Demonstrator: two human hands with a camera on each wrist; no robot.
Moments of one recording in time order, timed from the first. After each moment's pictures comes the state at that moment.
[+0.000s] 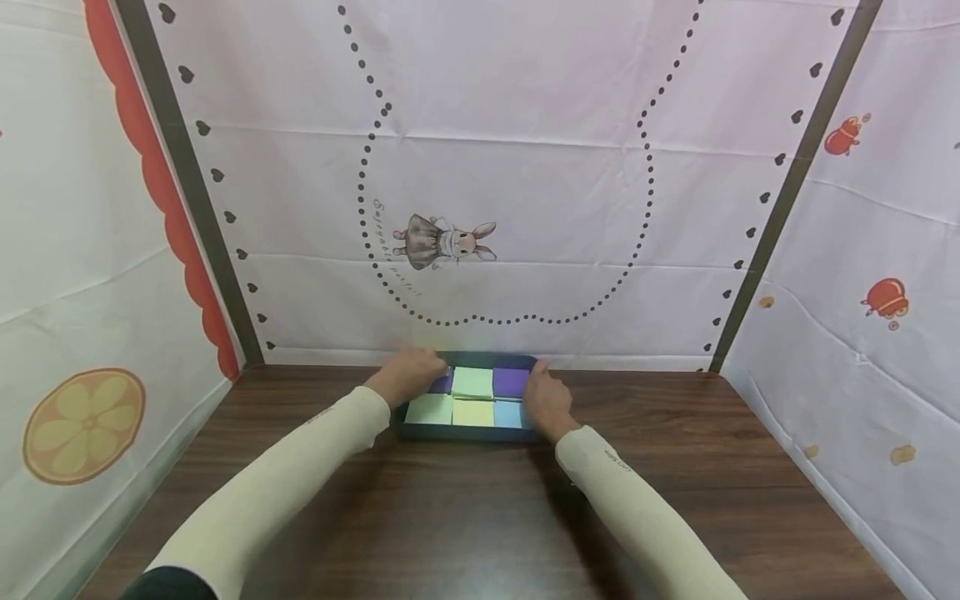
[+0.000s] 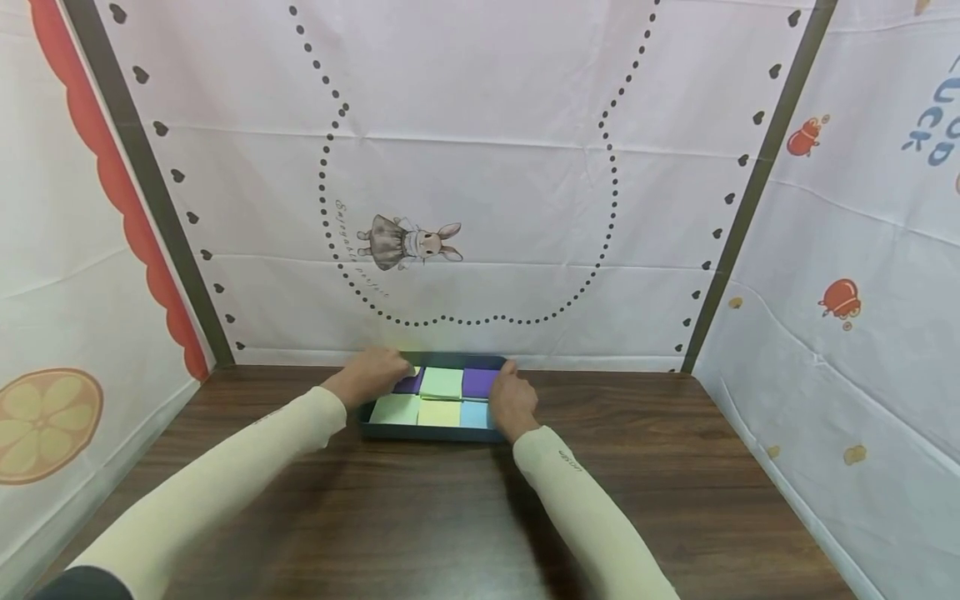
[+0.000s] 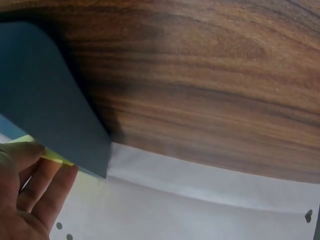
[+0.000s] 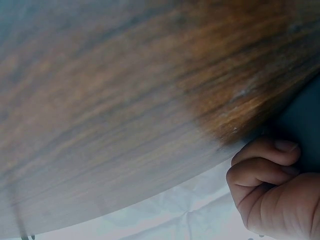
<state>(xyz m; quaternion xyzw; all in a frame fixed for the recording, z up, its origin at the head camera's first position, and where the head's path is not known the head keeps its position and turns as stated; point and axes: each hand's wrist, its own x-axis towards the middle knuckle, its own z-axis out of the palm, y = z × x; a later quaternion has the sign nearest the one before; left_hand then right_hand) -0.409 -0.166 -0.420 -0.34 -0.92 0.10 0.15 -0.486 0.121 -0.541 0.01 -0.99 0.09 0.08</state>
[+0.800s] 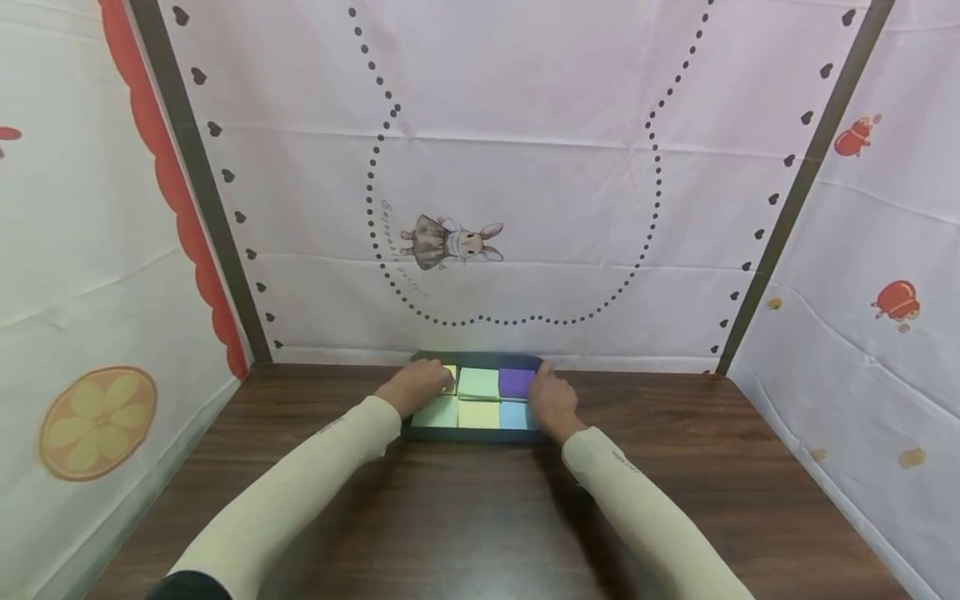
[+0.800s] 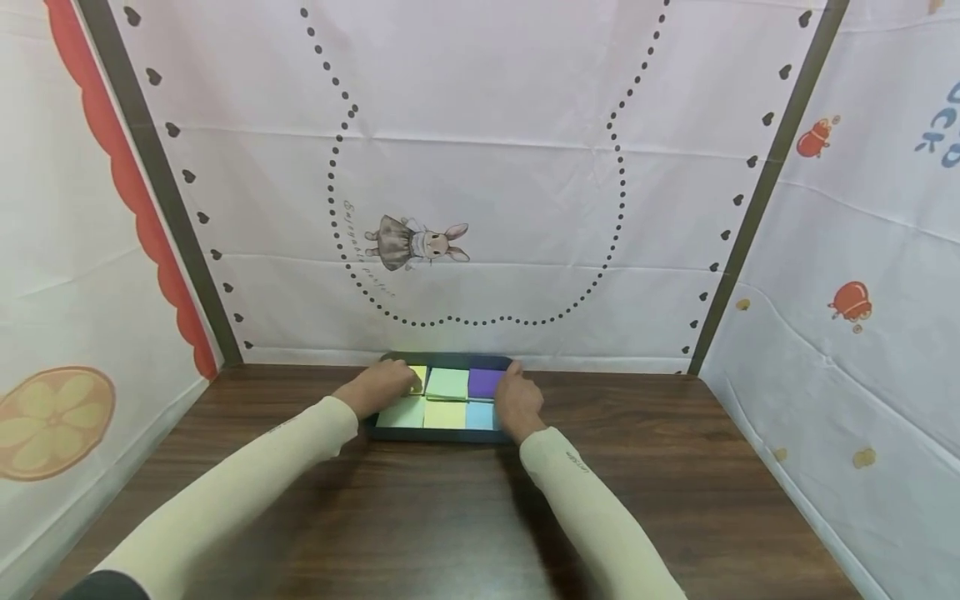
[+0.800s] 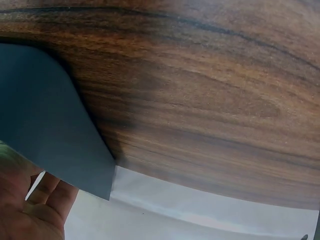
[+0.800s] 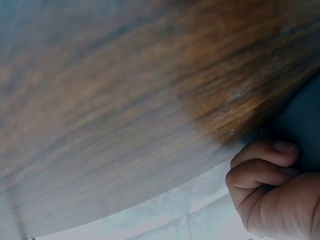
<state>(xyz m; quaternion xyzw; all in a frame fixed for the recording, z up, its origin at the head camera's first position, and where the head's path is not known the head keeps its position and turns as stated) -0.477 -0.190 -0.509 -0.32 -0.94 -0.01 0.09 -0.477 0.115 -0.532 -0.01 -0.99 0.08 0.06</state>
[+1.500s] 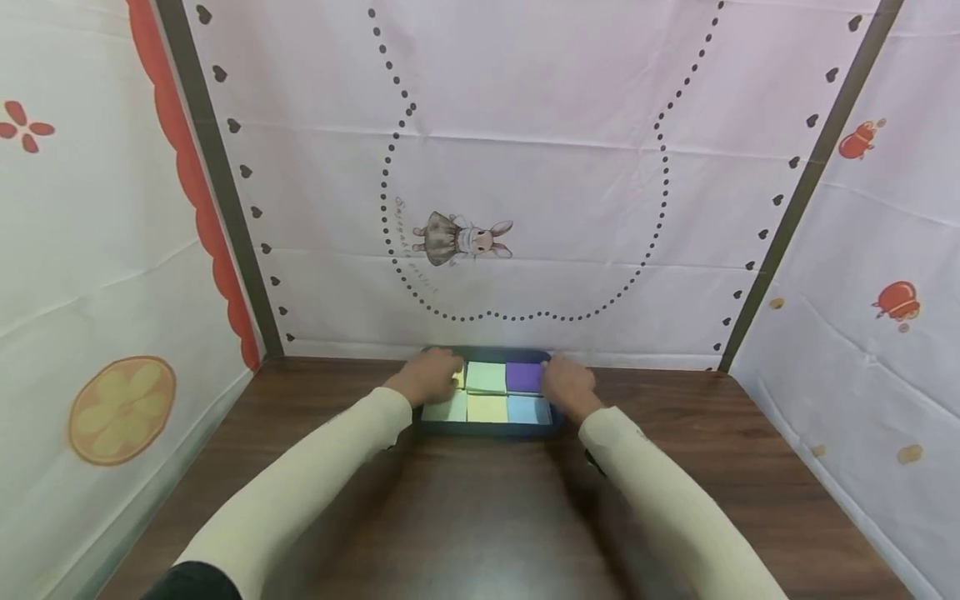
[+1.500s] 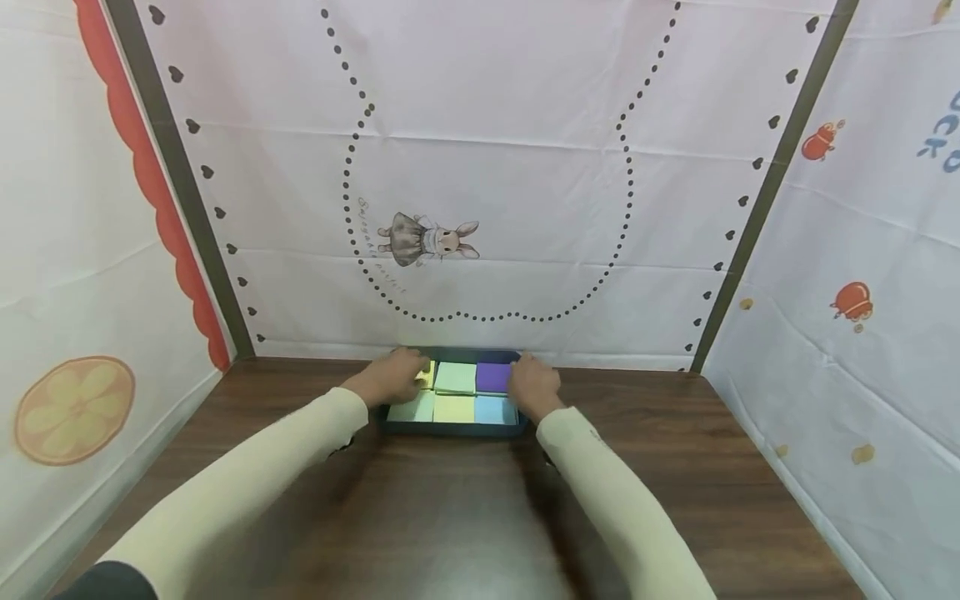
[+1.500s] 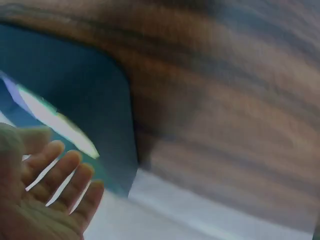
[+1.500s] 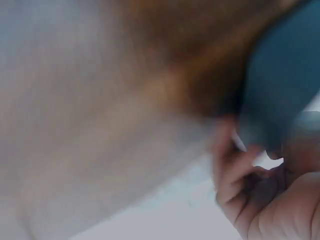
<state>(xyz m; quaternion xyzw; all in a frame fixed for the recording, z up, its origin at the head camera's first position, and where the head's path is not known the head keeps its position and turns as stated) -0.419 -0.171 -0.442 -0.26 -0.96 -0.05 0.04 -0.421 0.117 -0.439 0.02 -1.00 0.06 0.00</state>
